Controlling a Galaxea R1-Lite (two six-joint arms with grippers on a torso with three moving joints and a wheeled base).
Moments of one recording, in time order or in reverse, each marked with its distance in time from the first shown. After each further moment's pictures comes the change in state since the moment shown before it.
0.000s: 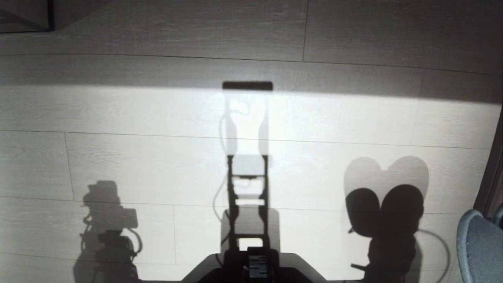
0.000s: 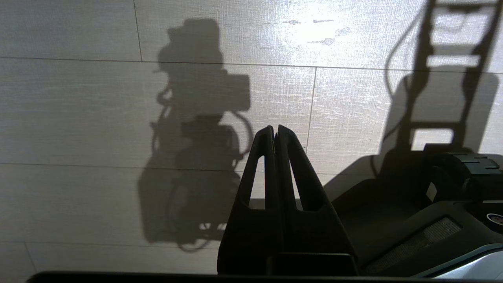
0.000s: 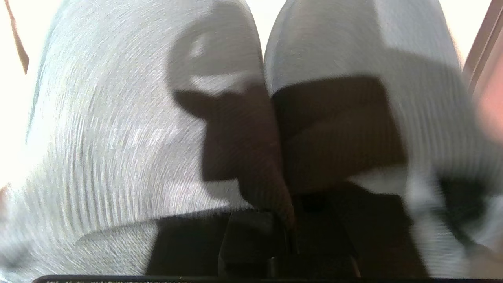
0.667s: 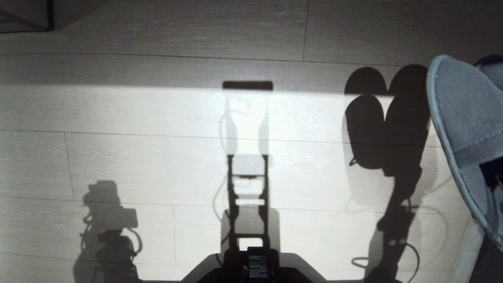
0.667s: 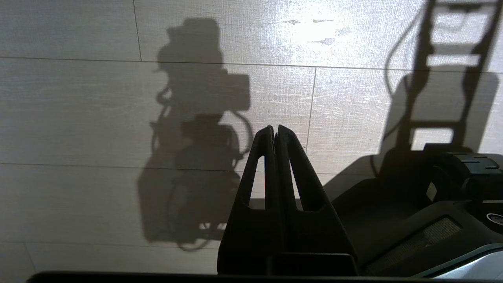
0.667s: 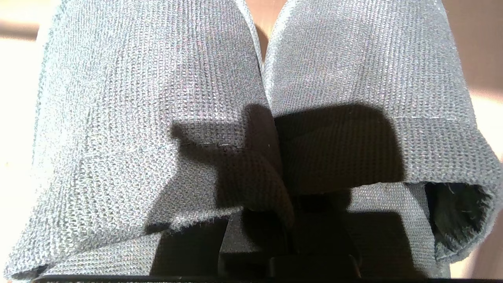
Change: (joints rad) left arm 0.000 0.000 0.000 0.000 0.000 0.000; right arm 0.011 0.868 -0.308 -0.797 -0.001 -0.048
